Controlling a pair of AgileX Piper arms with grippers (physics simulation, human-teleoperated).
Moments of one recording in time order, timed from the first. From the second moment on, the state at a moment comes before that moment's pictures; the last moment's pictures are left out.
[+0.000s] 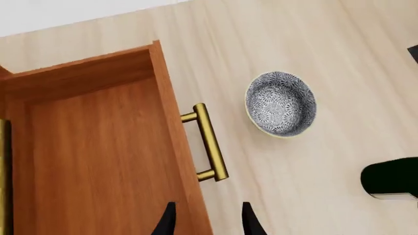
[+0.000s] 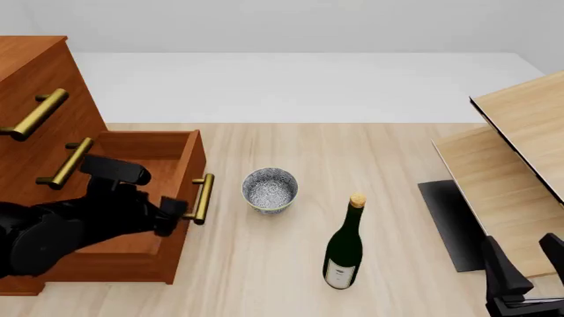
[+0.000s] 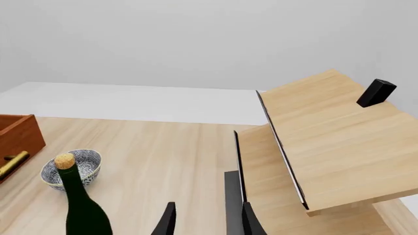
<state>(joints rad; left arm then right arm) -0.33 1.15 -0.56 0.20 -0.05 0.04 0.03 0.00 0.02 -0.03</state>
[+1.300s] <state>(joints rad) -0.83 0.88 -0.71 0.04 0.07 0.04 0.02 0.00 0.04 -0.03</state>
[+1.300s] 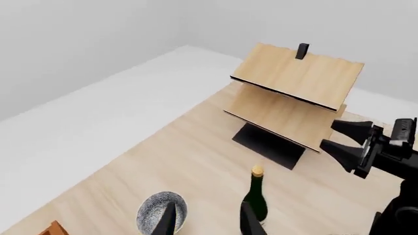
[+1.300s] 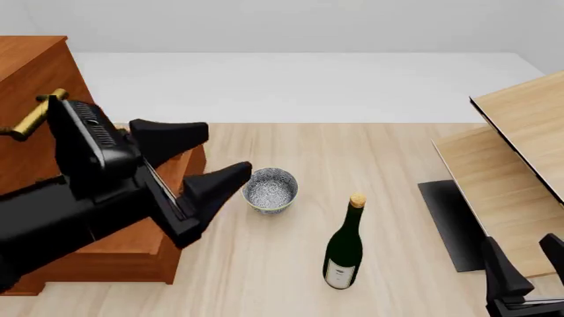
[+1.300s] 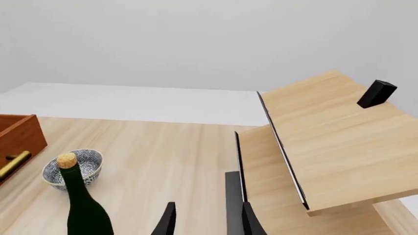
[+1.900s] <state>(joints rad) -0.99 1.17 -0.86 0.00 0.05 0.04 0.02 0.00 0.04 -0.03</state>
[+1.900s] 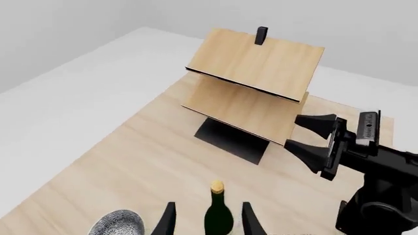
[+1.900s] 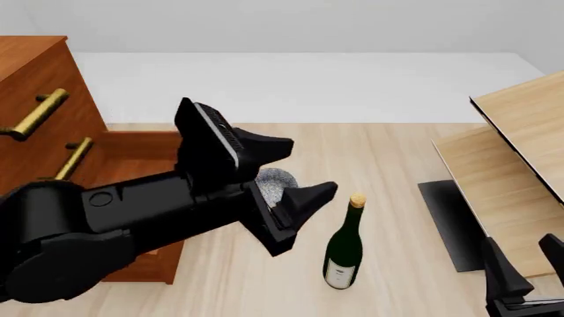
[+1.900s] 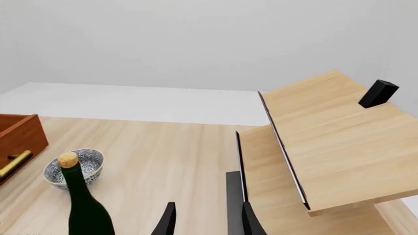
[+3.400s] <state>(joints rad) -1.02 1.56 -0.97 -0.13 0.05 0.05 0.03 0.00 0.03 -0.03</state>
